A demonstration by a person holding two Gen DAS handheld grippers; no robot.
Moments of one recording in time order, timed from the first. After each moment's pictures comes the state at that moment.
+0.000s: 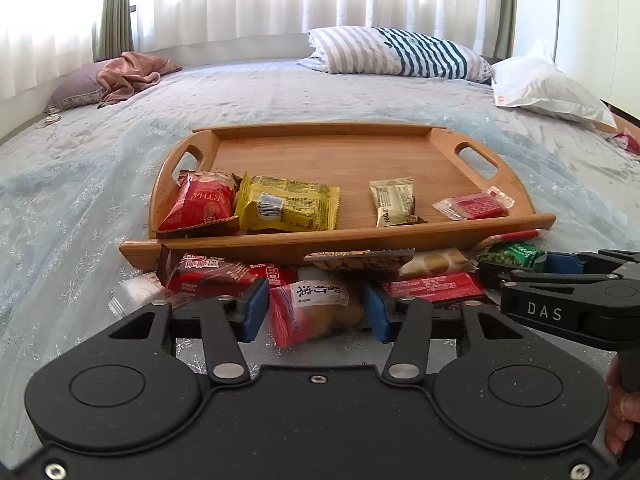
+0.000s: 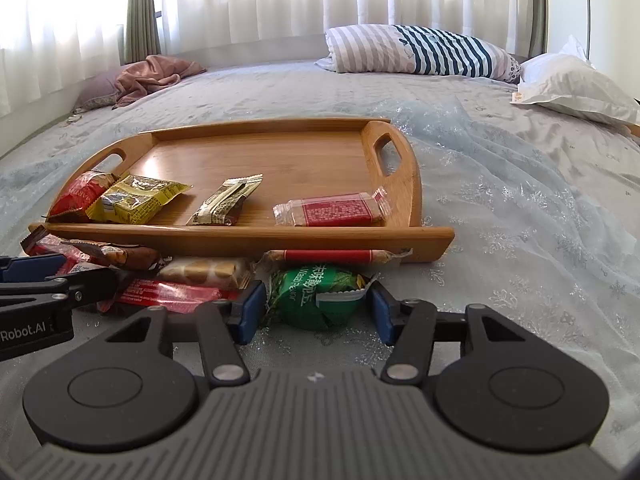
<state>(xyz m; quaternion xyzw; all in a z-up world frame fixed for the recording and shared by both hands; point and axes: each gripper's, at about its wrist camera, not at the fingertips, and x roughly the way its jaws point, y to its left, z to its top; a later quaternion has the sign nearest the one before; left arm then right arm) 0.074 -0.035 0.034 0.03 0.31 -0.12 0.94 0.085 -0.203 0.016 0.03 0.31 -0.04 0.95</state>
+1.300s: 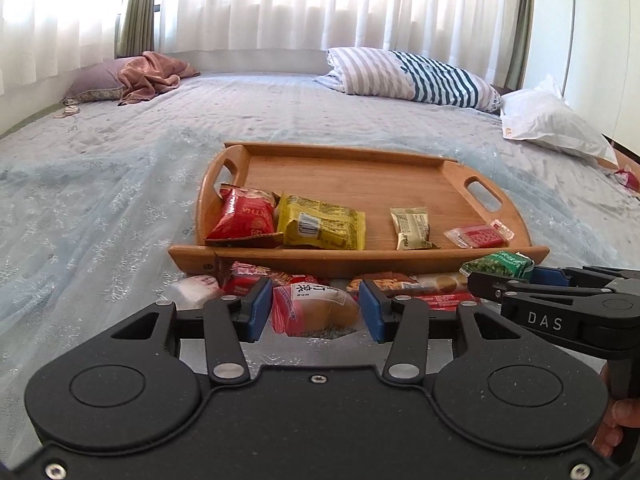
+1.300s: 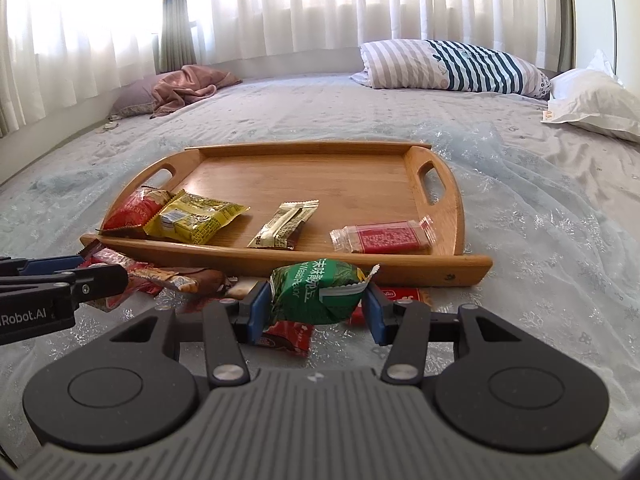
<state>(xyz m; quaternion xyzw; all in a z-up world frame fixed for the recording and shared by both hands) 0.052 0.003 0.060 -0.01 0.29 -0.10 0.95 0.077 -0.180 0.039 0.03 0.29 0.01 0.96</state>
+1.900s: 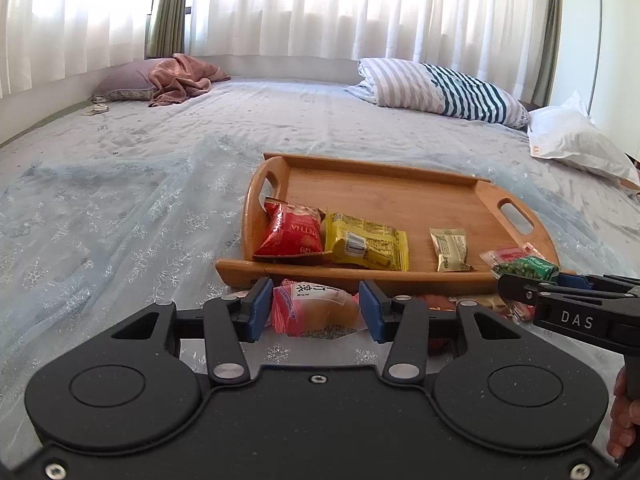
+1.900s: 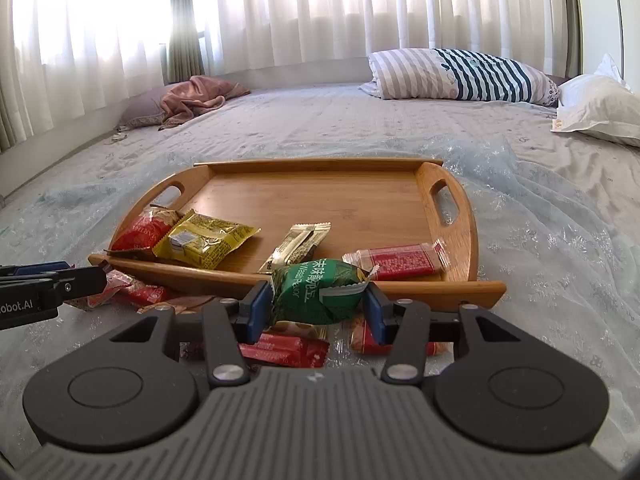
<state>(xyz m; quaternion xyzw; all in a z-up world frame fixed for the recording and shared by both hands) 0.061 0.025 0.068 -0.02 0.28 -0.06 0.96 0.086 -0.180 0.047 0.03 0.28 0.03 0.96</state>
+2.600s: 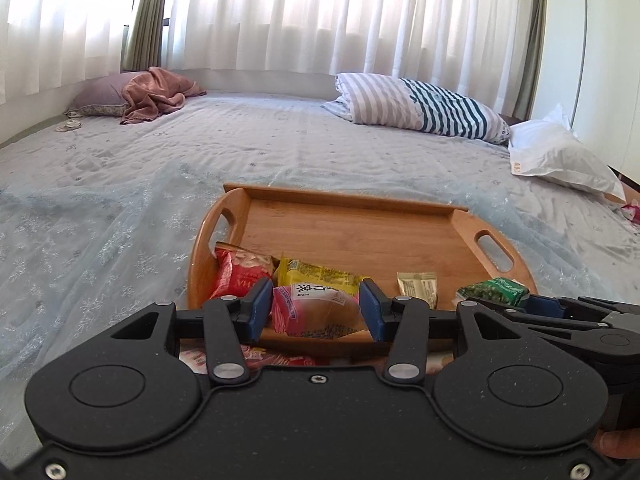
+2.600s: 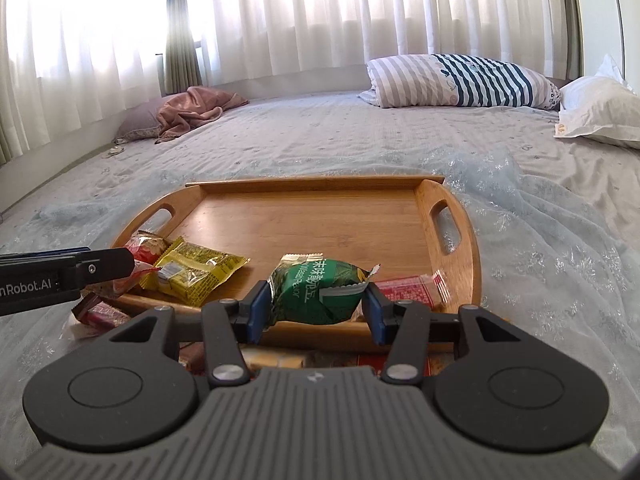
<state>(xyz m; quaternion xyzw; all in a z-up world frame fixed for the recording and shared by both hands) 0.099 -0.006 0.084 -0.03 0.26 -0.10 0.96 0.114 -0.191 0.053 0.04 0.27 0.03 0.96</state>
